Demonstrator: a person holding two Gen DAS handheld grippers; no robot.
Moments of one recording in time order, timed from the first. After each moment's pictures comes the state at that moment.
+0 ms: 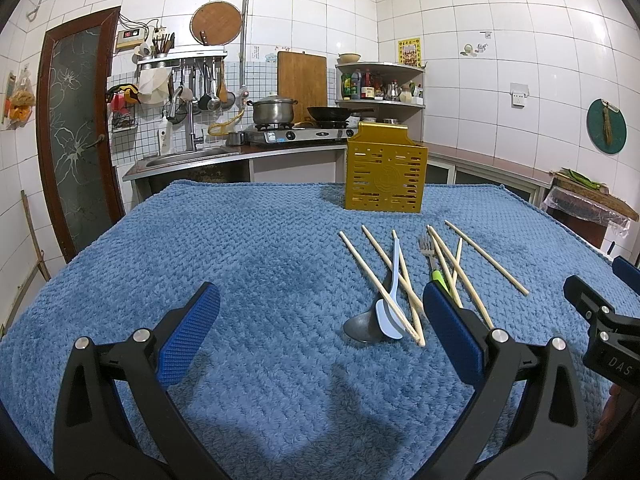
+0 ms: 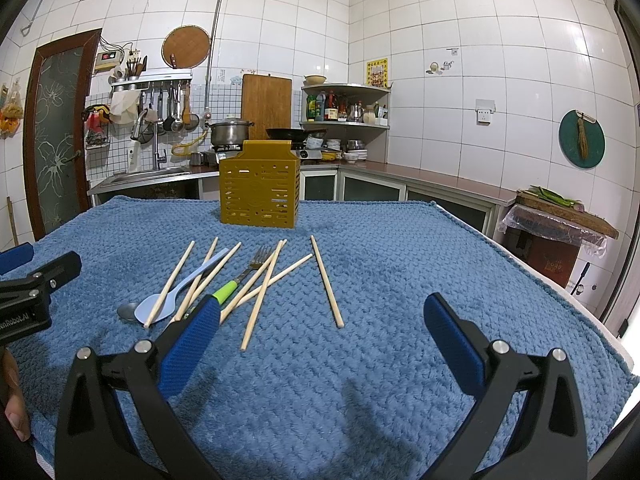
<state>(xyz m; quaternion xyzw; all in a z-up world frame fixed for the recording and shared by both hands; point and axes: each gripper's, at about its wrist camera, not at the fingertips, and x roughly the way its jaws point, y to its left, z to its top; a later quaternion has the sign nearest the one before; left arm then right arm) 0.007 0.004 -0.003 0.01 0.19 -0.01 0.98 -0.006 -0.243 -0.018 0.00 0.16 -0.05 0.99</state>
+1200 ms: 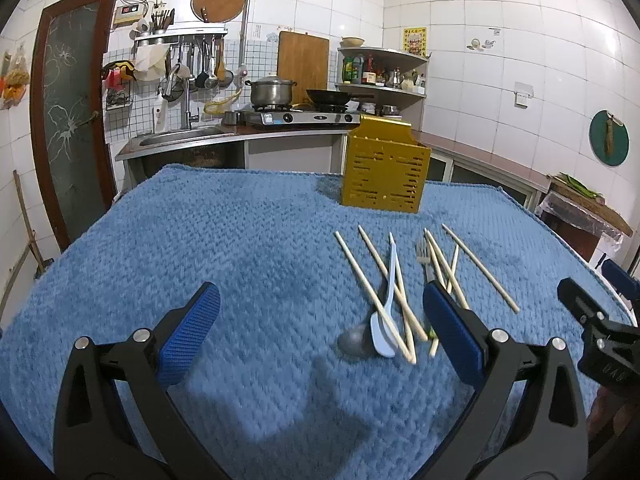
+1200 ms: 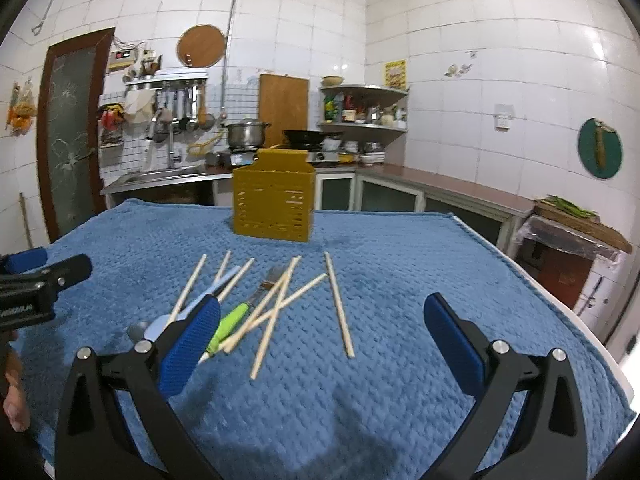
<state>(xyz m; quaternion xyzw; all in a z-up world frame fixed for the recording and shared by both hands) 0.036 0.008 0.021 -0.02 0.24 -0.02 0.97 0.015 -0.251 0.008 -0.01 0.16 -0.01 0.99</state>
